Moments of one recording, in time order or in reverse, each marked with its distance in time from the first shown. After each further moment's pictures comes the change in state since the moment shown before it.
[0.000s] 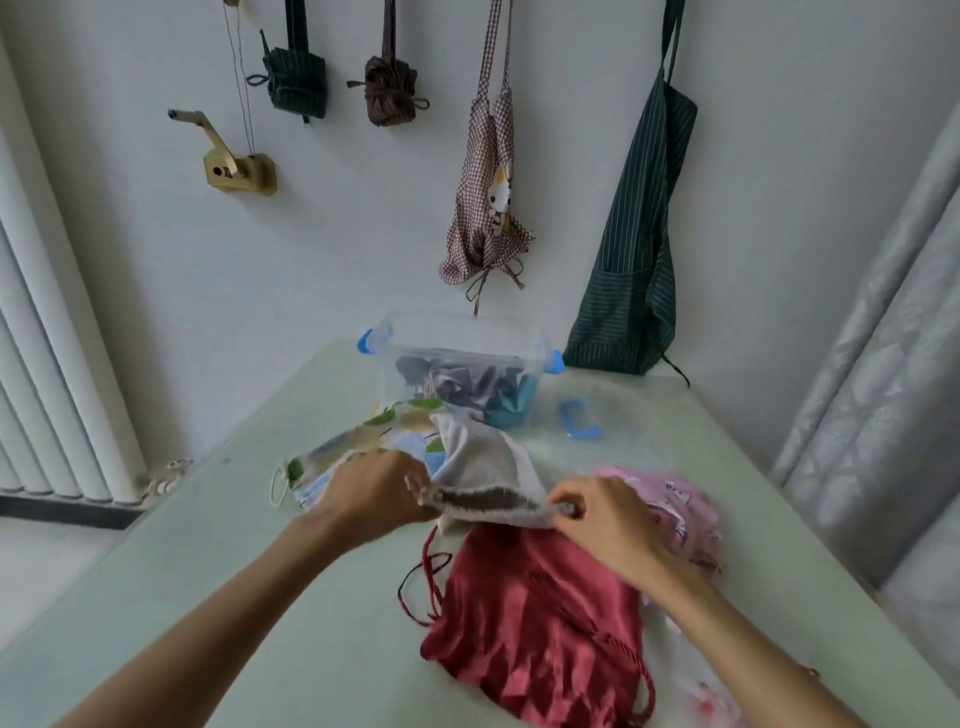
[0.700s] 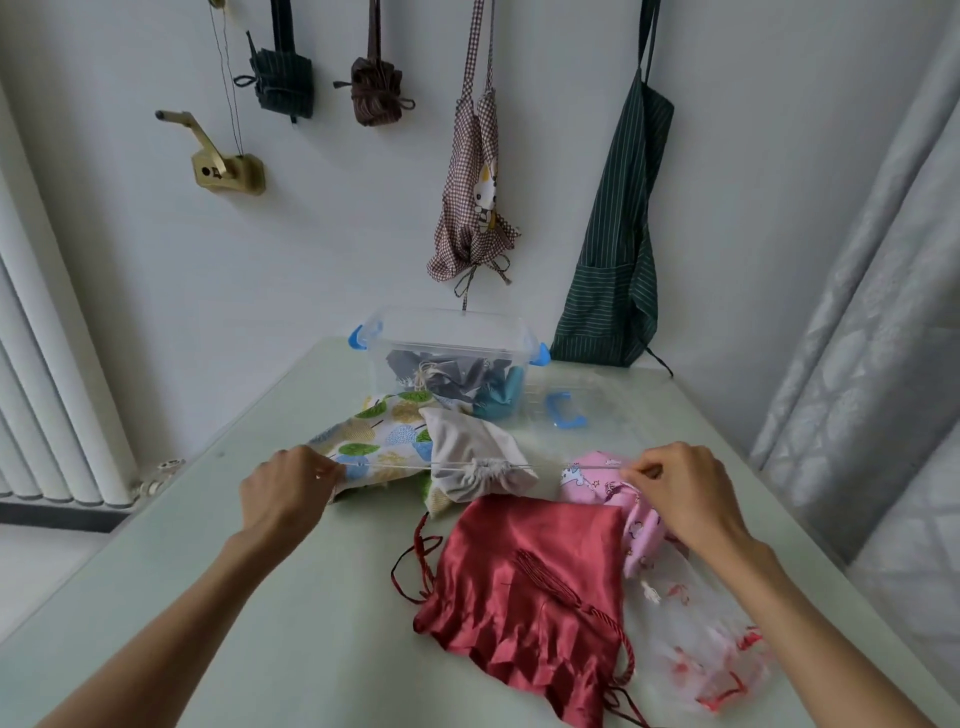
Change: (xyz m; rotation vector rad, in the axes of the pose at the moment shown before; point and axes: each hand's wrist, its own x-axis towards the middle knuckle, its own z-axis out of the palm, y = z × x) left_hand -0.025 -0.045 0.005 0.029 0.259 -0.461; right_hand -0.031 0.031 -0.060 -0.115 0.238 0.226
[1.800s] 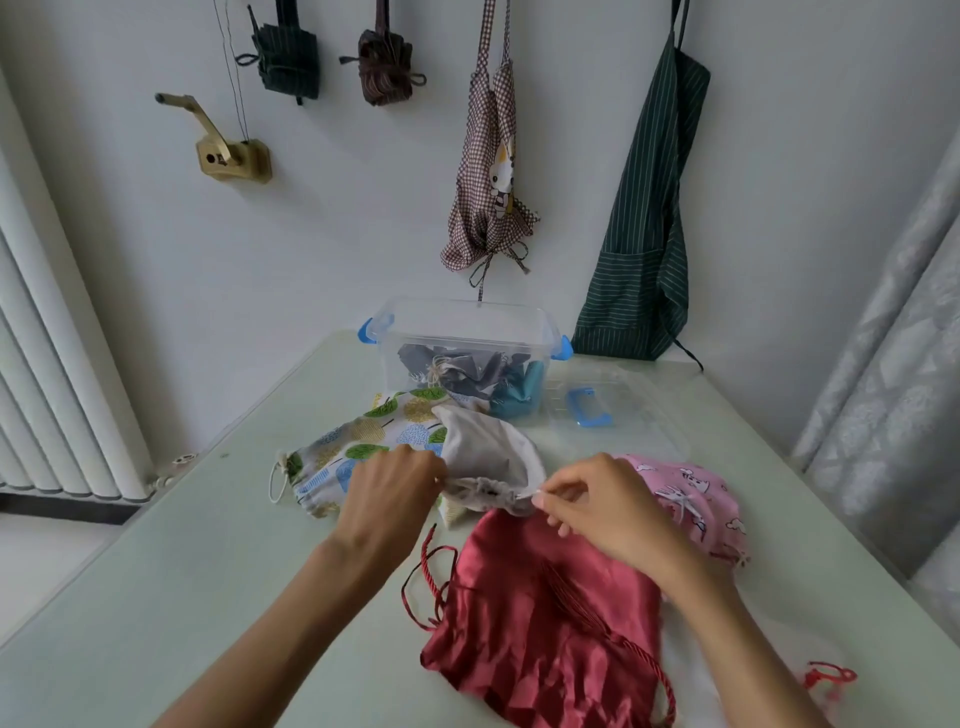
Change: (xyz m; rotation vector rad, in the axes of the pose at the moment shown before) left_hand -0.018 0.067 0.013 0.170 0.012 0.532; right_hand -0.004 -0.069 0.042 0.313 -0.329 -0.182
